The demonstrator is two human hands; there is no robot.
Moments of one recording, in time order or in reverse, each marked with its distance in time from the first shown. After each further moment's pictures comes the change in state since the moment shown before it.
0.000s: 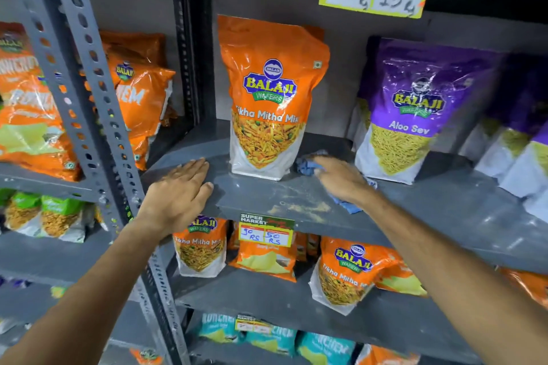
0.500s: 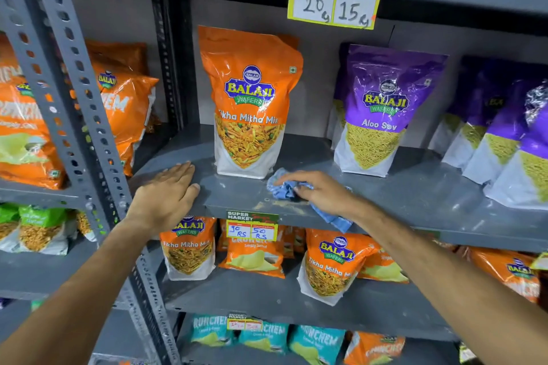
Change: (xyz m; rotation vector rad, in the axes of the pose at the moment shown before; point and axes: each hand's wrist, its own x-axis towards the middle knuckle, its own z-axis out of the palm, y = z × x) left_hand -0.001 -0.001 -0.003 -0.041 -0.028 -0.013; right_hand -0.048 0.004 0.006 0.322 -0.135 -0.207
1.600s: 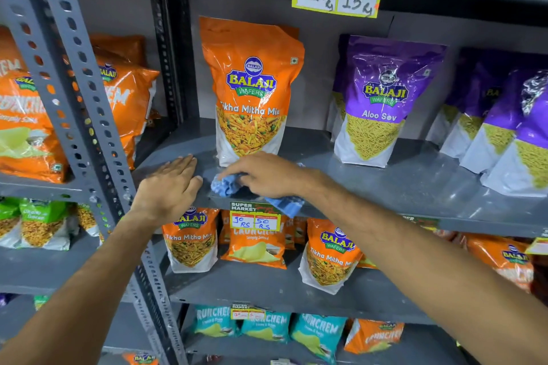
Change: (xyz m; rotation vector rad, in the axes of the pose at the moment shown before) left_hand -0.003 0.003 -0.003 0.014 0.023 0.017; right_hand 0.036 -0.118 0.037 -0.412 -0.225 -0.215
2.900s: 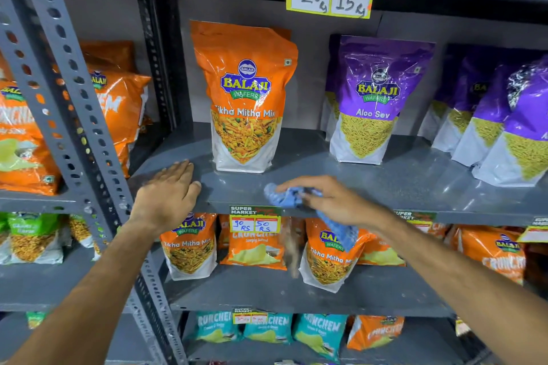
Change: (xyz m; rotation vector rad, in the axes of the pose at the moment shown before) left_hand 0.004 -0.004 0.004 -0.005 -0.021 -0.016; right_hand -0.103 0.065 0.023 0.486 0.220 0.028
